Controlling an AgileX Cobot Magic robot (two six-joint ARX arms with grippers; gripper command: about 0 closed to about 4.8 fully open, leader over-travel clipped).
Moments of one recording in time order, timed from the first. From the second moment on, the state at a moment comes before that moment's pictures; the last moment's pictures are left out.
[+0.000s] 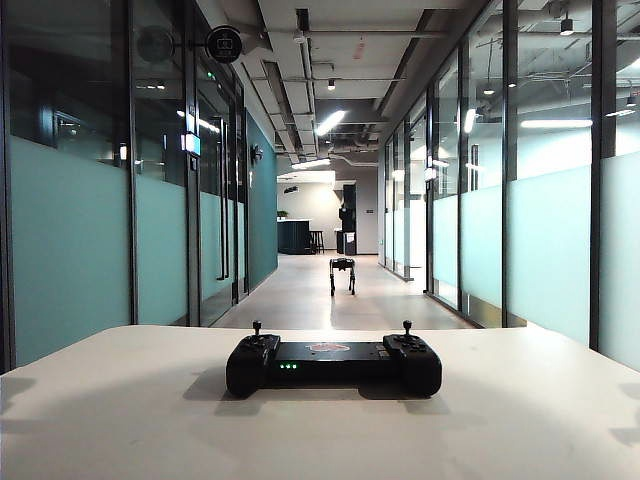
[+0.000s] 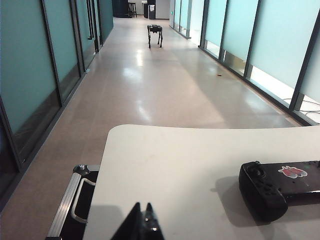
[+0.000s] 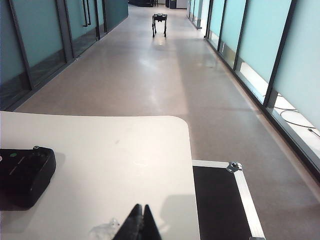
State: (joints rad) left arm -0.04 0.00 0.01 0.00 0.07 0.01; right arm 0.06 0.00 0.01 -0.04 0.05 -0.03
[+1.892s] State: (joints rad) left arm -0.09 0.74 0.32 0.42 0.17 -0.04; right arm 0.20 0.33 0.11 0.28 0.02 -0.06
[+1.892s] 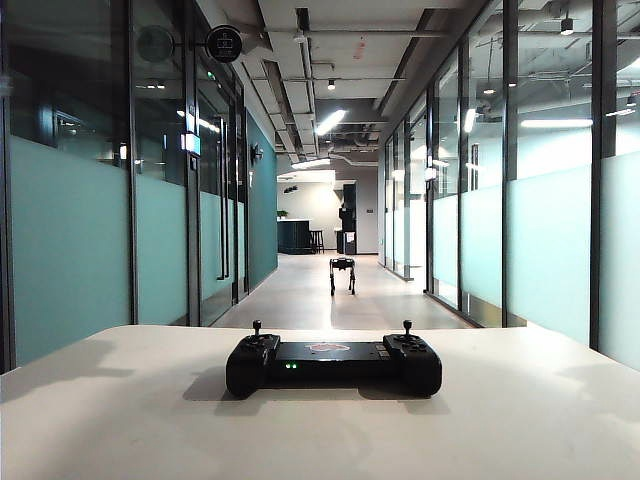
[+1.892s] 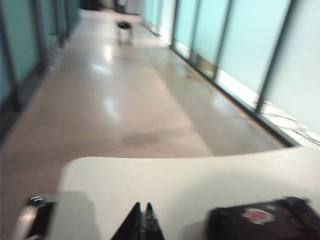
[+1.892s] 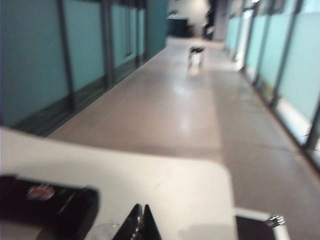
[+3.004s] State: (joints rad) left arm -0.27 1.11 0.51 0.48 0.20 -0.02; right arm 0.36 1.07 0.13 0.88 0.00 -0.05
